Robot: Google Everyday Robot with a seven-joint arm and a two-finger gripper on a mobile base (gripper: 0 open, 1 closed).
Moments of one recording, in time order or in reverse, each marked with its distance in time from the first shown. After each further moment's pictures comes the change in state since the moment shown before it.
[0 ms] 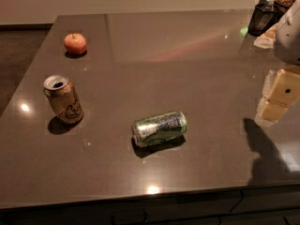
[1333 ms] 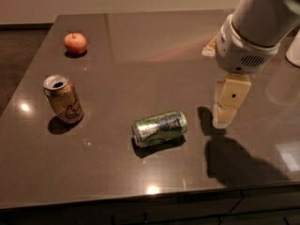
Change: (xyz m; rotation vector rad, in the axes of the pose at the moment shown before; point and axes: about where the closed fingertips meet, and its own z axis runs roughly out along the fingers) arm -0.070 0.005 0.053 -0.070 -0.035 -0.210
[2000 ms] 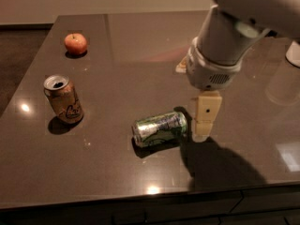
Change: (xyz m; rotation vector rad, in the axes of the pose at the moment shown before) arm -0.038 0.017 0.044 -0.078 -0.003 -0.124
